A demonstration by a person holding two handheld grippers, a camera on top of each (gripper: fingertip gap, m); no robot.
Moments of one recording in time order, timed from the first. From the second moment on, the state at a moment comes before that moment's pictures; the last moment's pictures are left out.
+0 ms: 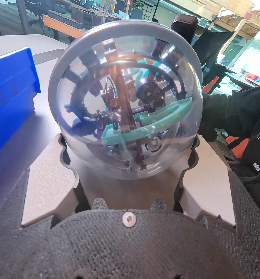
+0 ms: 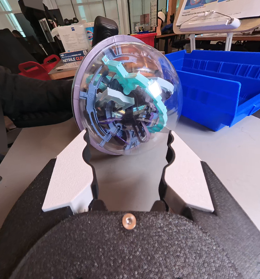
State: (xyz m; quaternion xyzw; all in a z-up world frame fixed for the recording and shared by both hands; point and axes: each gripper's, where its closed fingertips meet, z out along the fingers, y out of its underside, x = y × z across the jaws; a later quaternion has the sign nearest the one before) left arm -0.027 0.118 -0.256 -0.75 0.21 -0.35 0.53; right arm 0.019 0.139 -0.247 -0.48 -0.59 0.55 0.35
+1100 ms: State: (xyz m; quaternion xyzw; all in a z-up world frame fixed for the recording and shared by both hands) left arm -0.036 0.068 -0.222 -0.73 0.20 -0.42 0.51; right arm 0.027 0.105 -0.251 -0.42 -0.65 0.53 0.34
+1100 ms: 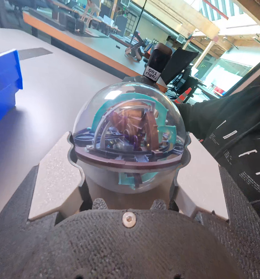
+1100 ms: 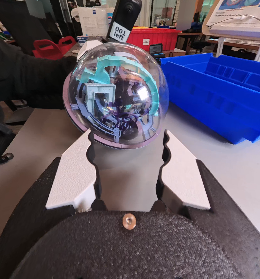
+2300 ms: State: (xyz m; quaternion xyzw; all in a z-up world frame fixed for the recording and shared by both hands) left arm -0.025 0.044 -0.232 -0.68 0.43 -0.17 0.57; right arm 0.036 0.131 -0.240 -0.48 -0.52 0.69 0.14
